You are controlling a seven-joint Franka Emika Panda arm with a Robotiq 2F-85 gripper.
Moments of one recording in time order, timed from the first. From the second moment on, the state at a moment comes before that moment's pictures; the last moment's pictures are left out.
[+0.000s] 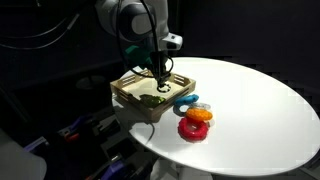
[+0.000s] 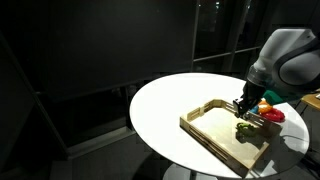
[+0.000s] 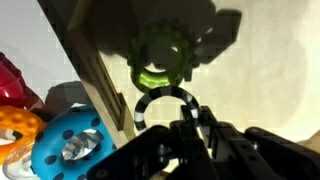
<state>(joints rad) 0.05 0.22 0.03 -2.52 0.08 2.88 0.23</state>
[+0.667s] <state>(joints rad) 0.03 0.11 -0.06 -2.49 0.03 2.81 0.24</state>
